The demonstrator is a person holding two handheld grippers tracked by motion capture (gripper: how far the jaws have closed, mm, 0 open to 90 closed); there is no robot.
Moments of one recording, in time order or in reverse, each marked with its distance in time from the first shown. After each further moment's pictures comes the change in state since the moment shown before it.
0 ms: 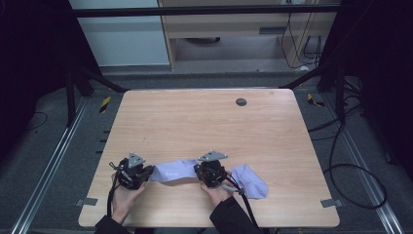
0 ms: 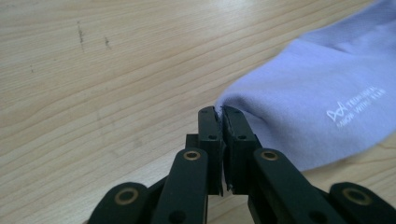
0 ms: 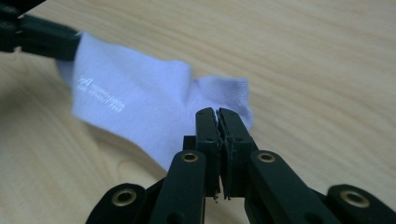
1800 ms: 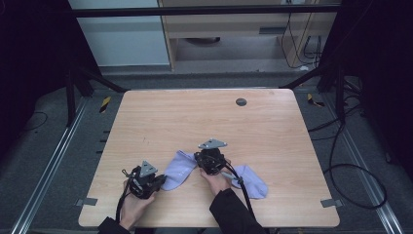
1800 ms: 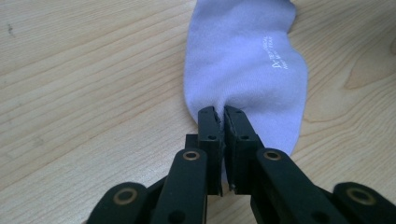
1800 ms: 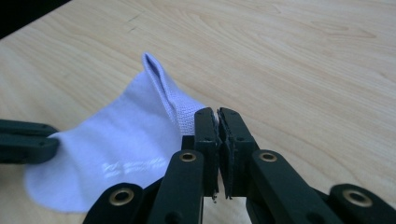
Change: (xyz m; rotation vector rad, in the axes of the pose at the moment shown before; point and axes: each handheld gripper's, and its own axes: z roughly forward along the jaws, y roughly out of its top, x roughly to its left) left arm -0.038 -0.010 0.006 -0.001 -0.110 0.048; right arm -0.021 0.030 0.015 -0.043 -0.048 -0.017
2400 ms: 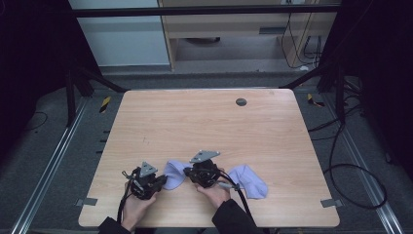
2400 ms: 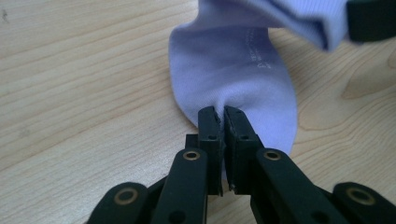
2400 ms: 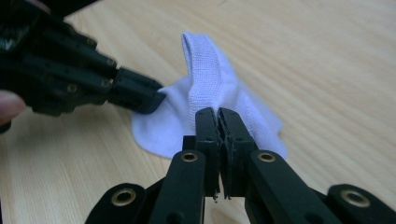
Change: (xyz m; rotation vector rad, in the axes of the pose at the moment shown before) left arm -0.003 -0.002 0.001 -0.023 -0.010 -0.067; right arm 0.028 -0.011 -0.019 0.041 0.230 -0.108
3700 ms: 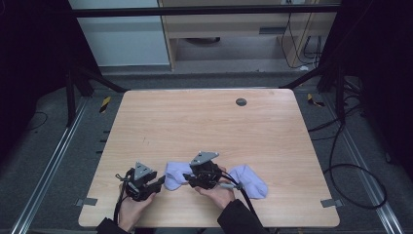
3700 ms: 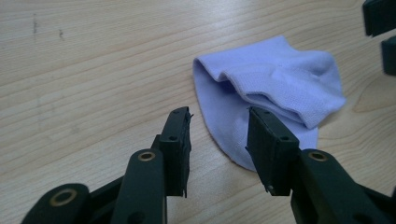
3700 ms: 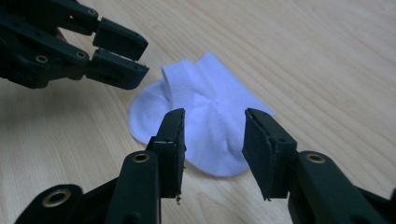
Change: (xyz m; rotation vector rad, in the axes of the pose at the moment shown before) left arm 0.001 -0.003 -0.012 -0.057 0.077 -0.006; right arm 0.005 -0.001 -0.003 0.054 -0.023 -0.097
